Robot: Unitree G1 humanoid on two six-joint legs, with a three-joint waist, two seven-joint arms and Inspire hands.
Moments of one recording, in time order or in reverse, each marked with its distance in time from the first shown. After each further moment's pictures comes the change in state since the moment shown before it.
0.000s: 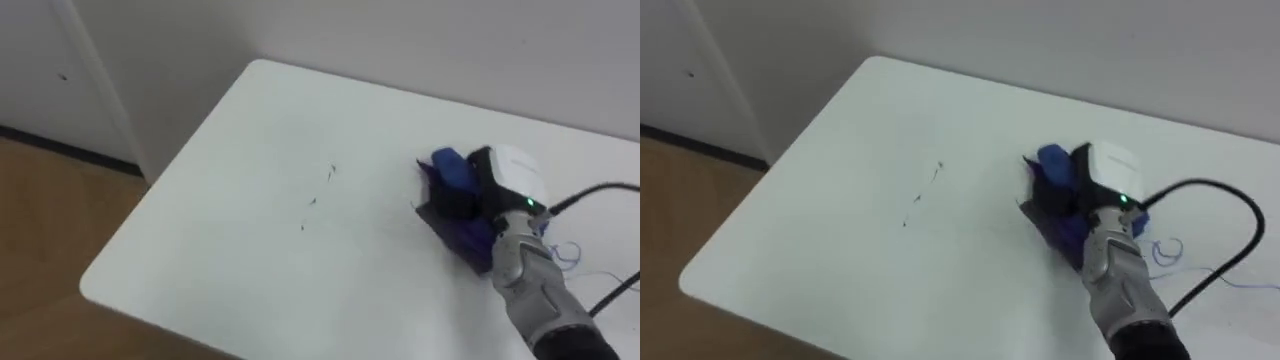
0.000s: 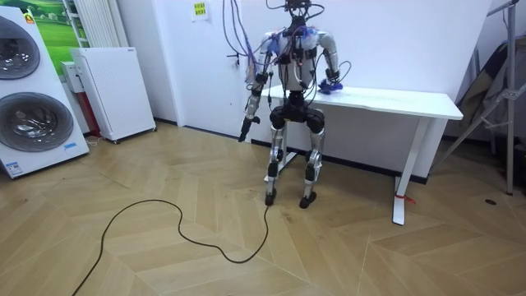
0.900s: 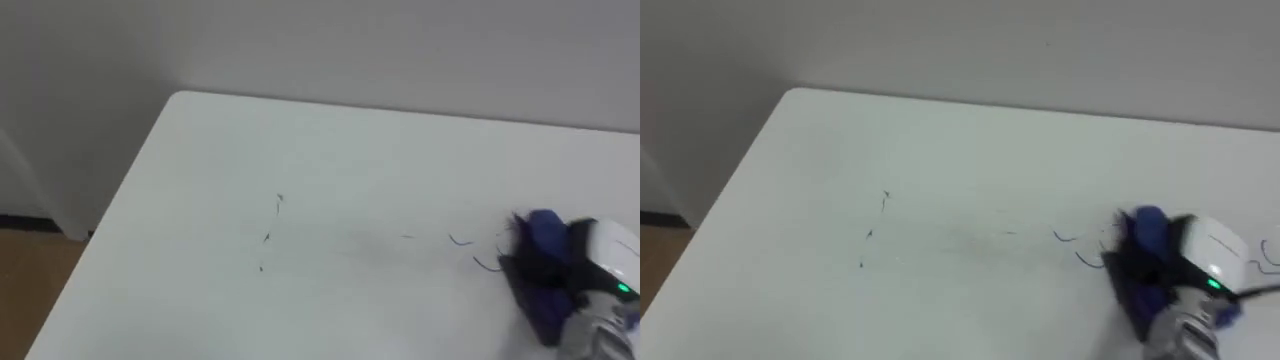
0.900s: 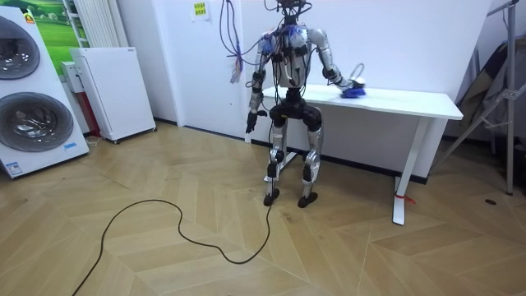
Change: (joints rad) left arm -0.075 0.004 -0.012 -0.021 -0.030 -0.022 0.015; right arm 0.132 0.023 -0.020 -0.011 -0.012 0.040 -0.110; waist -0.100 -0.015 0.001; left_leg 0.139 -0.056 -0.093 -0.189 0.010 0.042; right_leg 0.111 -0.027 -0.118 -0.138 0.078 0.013
